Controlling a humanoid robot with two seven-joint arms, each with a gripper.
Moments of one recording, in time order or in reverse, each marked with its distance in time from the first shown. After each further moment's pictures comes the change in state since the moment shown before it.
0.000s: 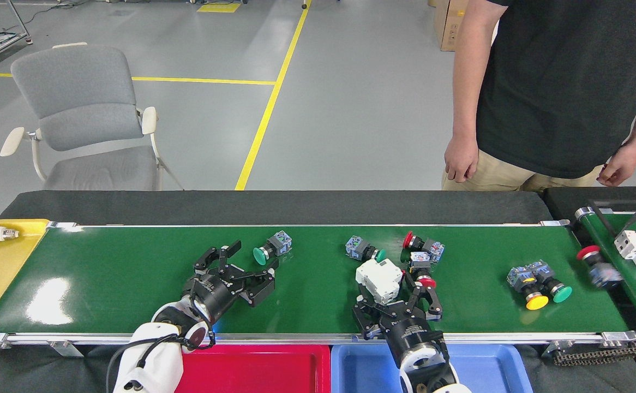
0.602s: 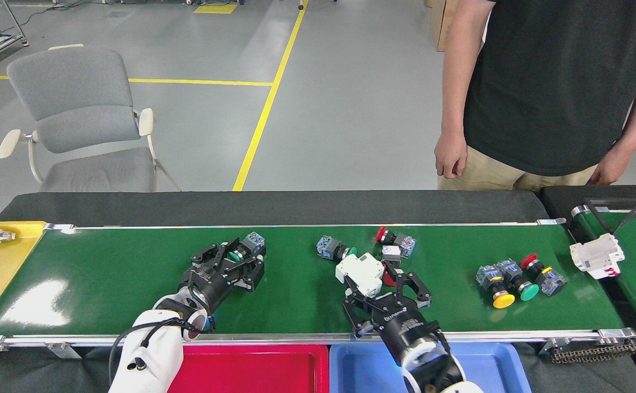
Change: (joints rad) left arm -0.001 0.008 0.029 0.066 0.008 0.018 0.105; right arm 0.286 -0.287 -0.045 -0.485 -0.172 -0.300 0.003
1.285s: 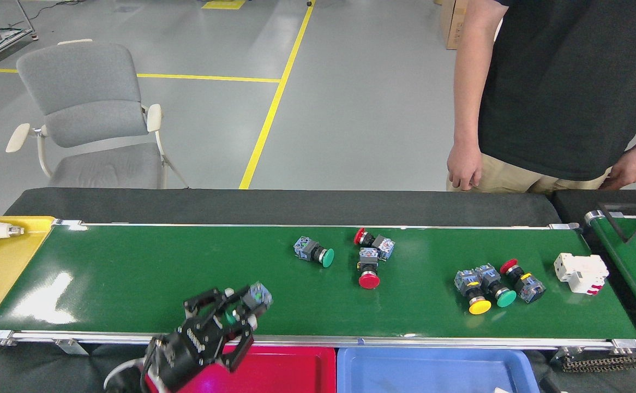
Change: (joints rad) left arm 0.715 0.146 0.014 -0.913 0.066 -0.361 0.033; right arm 0.381 0.185 -0.587 -0.046 -0.066 -0.257 -0.141
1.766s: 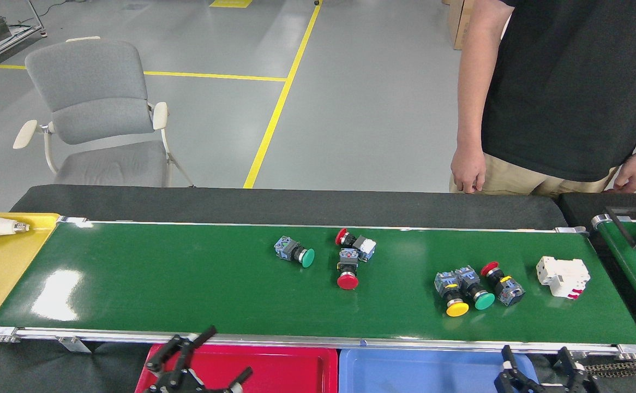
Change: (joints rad) left arm 0.035 -0.025 0.290 0.012 0.007 0.263 -0.005; right arm -0.164 -0.002 0.183 0.003 0.132 0.205 0.077
